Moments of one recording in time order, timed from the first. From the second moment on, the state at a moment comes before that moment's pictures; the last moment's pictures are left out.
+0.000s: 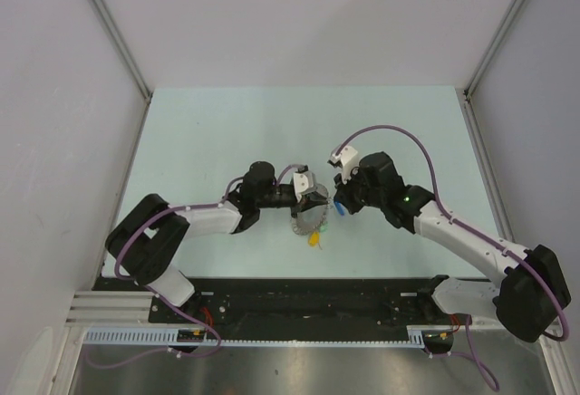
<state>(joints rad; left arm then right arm) -0.70 1.59 0.68 0.65 0.70 0.24 0.67 1.19 0.82 -0.26 -0.15 -0.06</state>
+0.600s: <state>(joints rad) -0.73 1.51 0.67 0.63 0.70 0.24 0.59 1.19 0.83 -0.28 -0.24 0.01</state>
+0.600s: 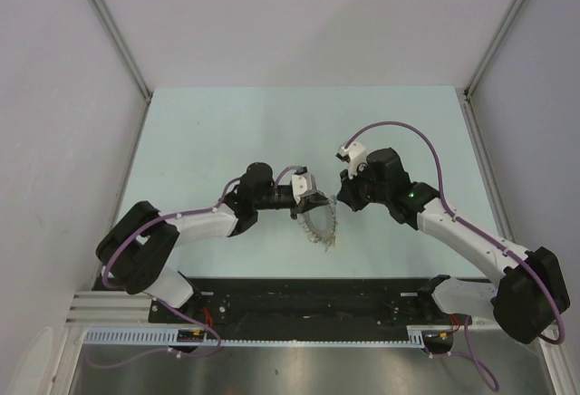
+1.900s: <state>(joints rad) -0.85 1.51 0.62 0.74 0.24 -0.04 0.67 1.13 0.84 -0.29 -0.17 -0.07</state>
